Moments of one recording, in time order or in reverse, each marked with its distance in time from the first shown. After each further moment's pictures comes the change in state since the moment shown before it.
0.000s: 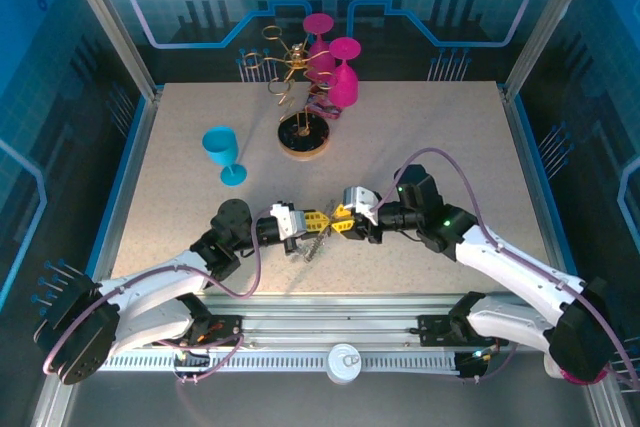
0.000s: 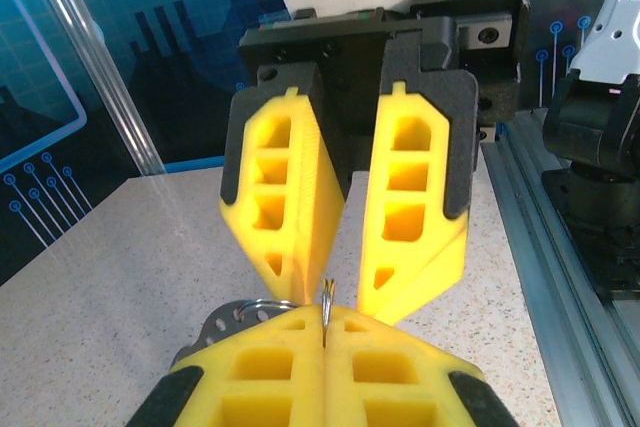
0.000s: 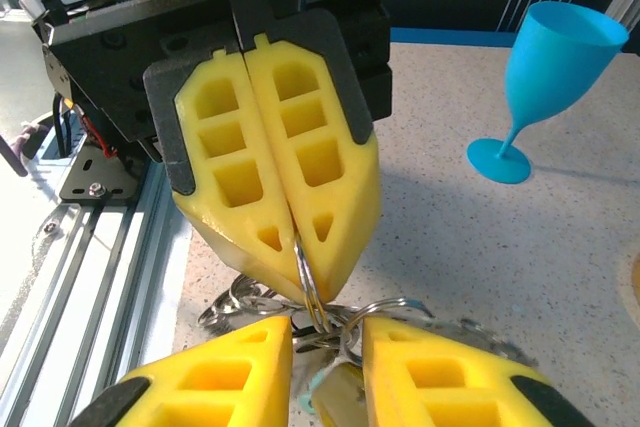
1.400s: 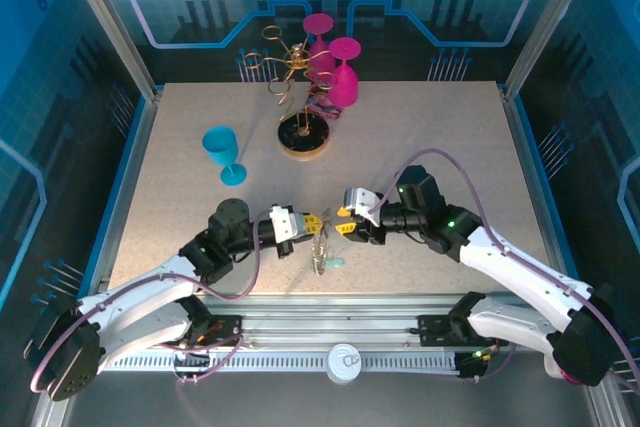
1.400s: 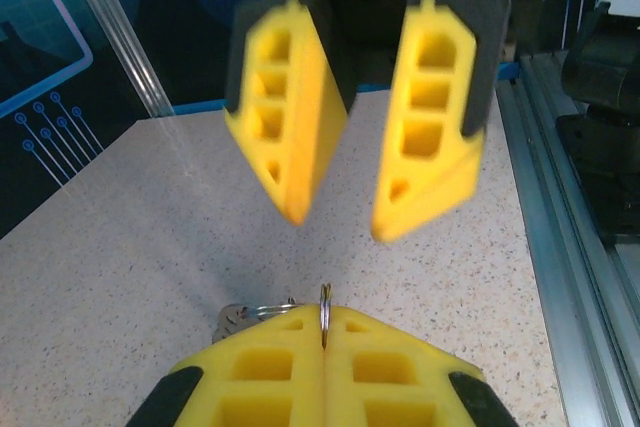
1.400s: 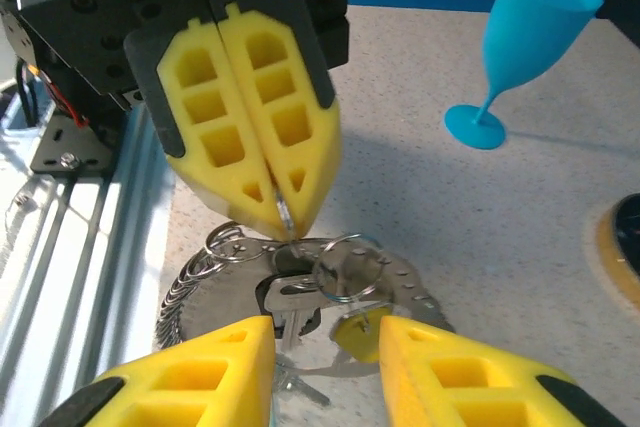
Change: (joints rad) left arm 0.002 -0.118 0.028 -0.276 -0.067 0.060; right arm 0.010 -0.035 0.010 -0.087 0.087 -0.004
